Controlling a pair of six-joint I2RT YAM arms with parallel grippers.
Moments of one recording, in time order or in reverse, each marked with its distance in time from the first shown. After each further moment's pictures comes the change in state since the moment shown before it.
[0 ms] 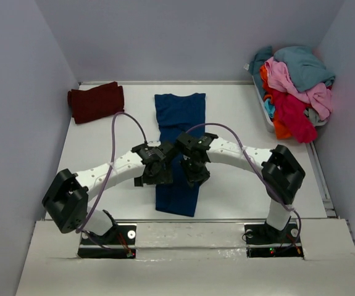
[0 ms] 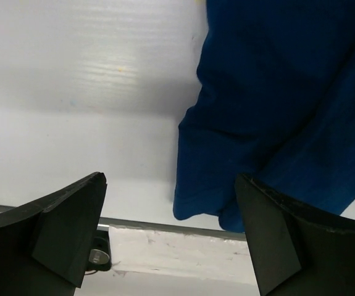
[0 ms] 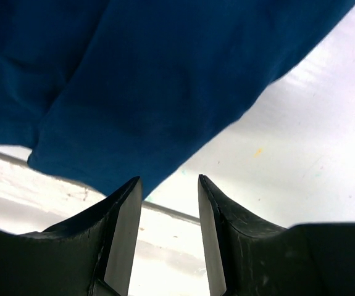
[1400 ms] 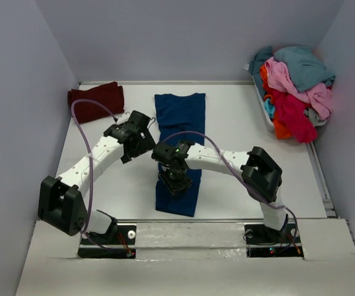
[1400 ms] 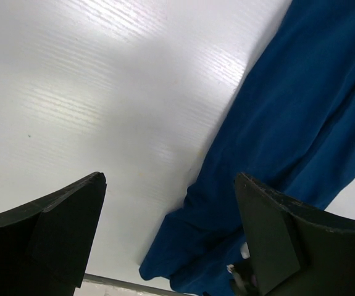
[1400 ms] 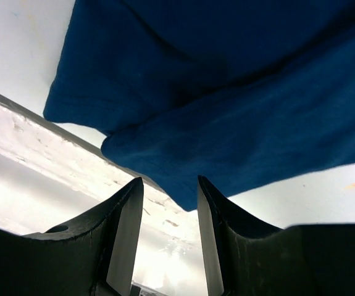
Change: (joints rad) left arm 0.367 -0.052 0.090 0.108 -0.003 0.002; right arm 0.154 0.150 0.200 -0.058 -0.100 -0.056
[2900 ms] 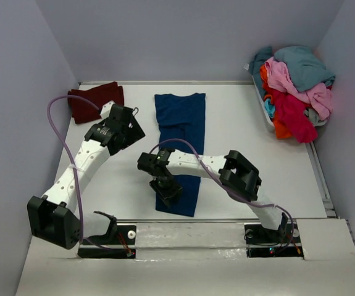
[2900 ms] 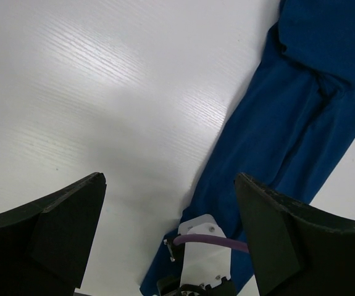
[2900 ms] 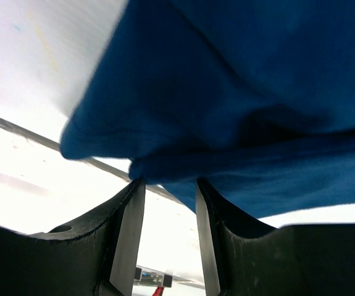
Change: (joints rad) left arm 0.119 -0.121 0.066 0.022 -0.017 0.096; right arm 0.084 0.214 0.198 -0.132 0.000 0.019
